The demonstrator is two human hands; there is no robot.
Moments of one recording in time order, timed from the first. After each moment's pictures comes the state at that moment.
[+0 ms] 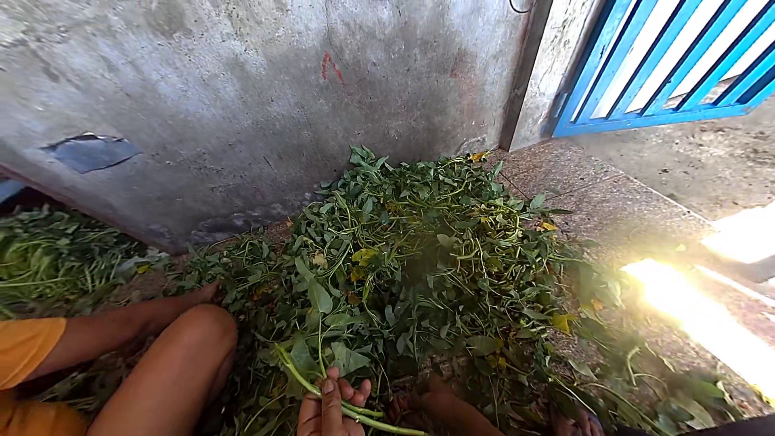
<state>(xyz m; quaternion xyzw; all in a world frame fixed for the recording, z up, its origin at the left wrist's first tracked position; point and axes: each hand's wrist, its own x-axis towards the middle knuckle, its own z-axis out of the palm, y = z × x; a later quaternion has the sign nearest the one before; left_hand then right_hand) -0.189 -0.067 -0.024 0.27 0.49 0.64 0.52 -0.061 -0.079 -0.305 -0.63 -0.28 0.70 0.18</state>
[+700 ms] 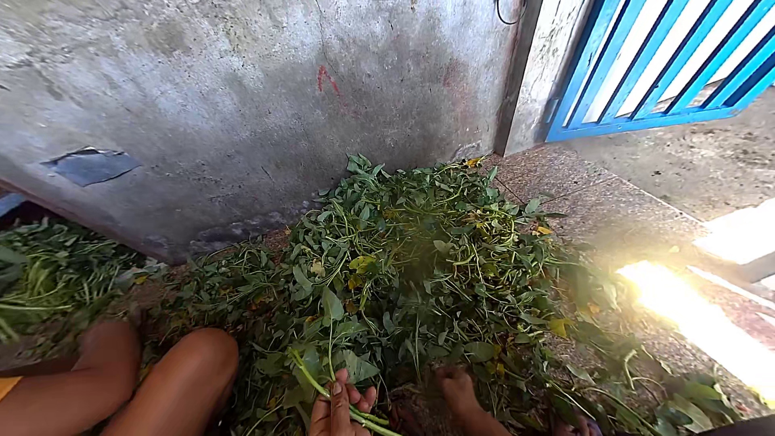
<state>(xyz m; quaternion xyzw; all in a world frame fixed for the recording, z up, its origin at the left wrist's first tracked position) -0.178 -0.070 -0.035 0.26 0.51 0.62 0.53 -0.033 -0.090 -0.259 -0.72 -0.12 0.55 0.40</state>
